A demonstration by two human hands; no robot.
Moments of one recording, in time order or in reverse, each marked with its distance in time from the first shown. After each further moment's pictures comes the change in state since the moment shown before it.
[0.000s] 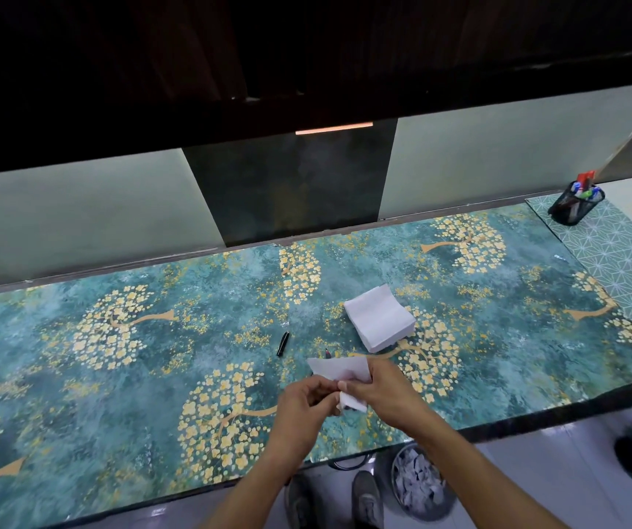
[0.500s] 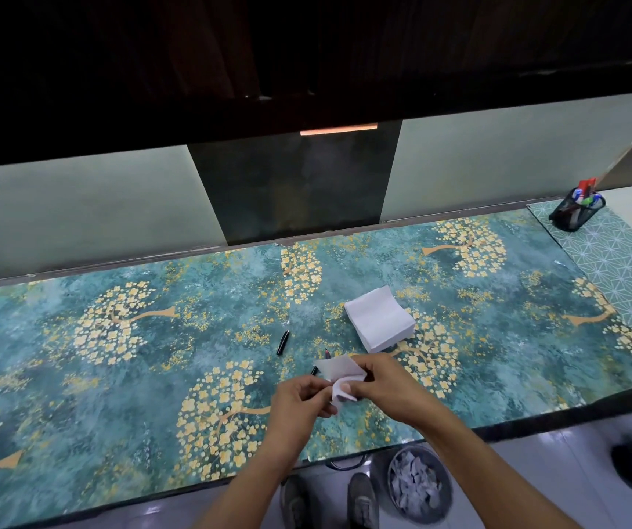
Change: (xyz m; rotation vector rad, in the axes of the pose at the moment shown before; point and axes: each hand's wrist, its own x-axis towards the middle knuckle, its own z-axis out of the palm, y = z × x) left_hand -0.002 0.010 -0.002 -0.059 0.082 -0.104; right_hand 0.001 -0.007 -0.013 -0.102 -0.132 -0.047
